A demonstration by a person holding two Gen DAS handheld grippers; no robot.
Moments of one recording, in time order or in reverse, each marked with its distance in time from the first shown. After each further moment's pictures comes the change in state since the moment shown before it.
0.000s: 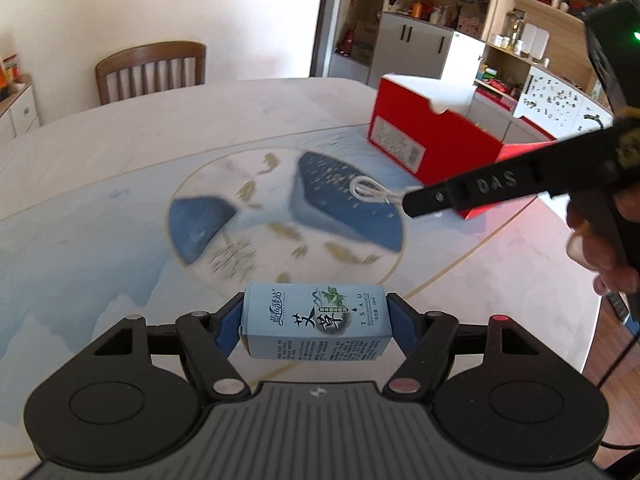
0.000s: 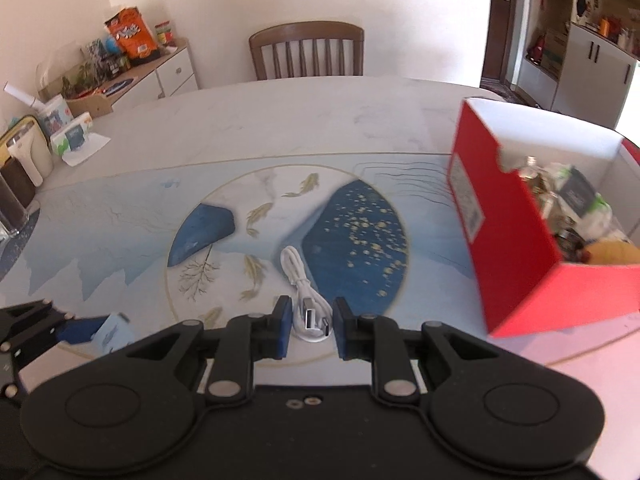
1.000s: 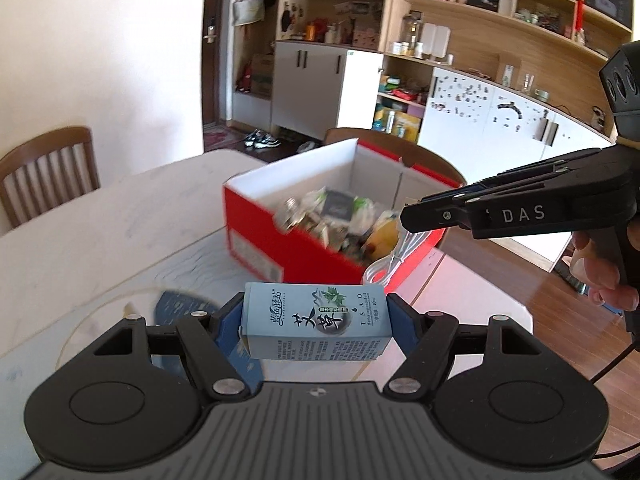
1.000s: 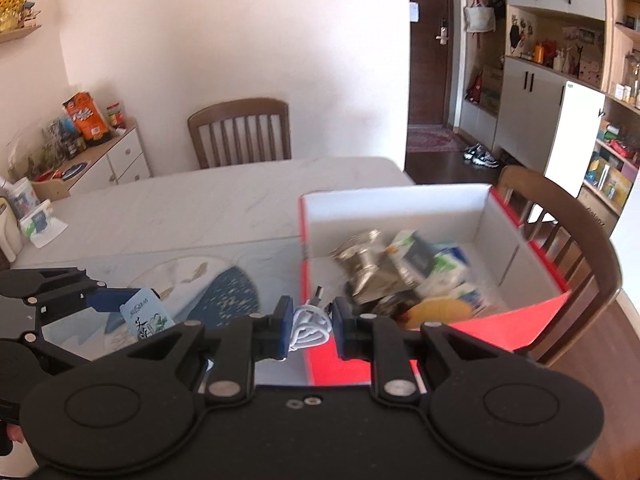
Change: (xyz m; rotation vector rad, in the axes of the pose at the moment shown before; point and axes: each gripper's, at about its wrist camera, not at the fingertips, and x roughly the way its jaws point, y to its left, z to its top) left arm 0.029 -0.115 0.118 0.223 -0.083 -0.203; right arm -0.099 -0.124 0.022 0.074 -0.196 -0.107
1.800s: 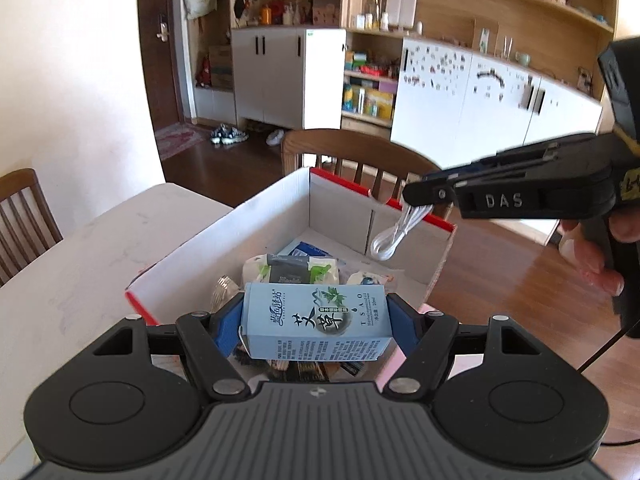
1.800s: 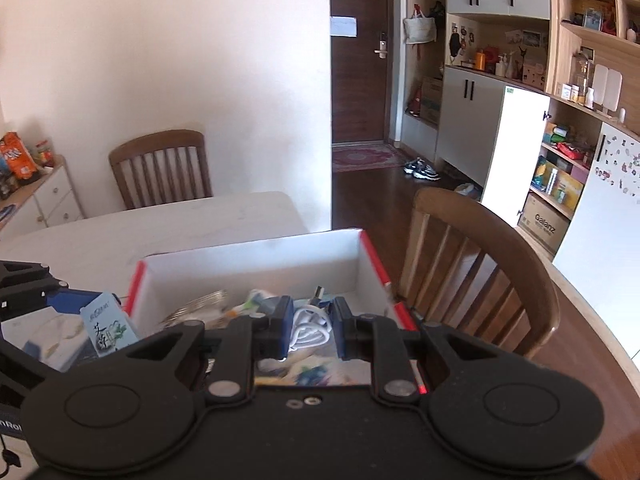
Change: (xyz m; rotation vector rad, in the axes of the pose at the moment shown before) left arm 0.120 -0.056 0.099 0.123 0.089 -0.037; right arm 0.037 -0.137 0.045 0.061 -0.057 -0.142
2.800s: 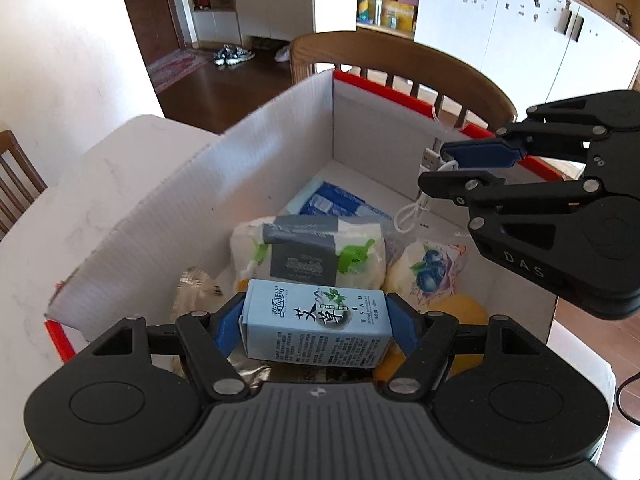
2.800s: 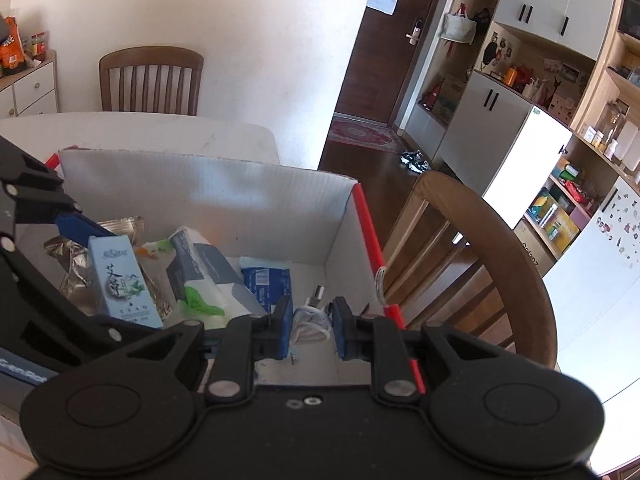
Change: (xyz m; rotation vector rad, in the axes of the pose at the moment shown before) left arm 0.131 0.010 0.016 0.019 0.277 0.047; right arm 0.104 0.001 -0.029 -0.268 0.105 -0.087
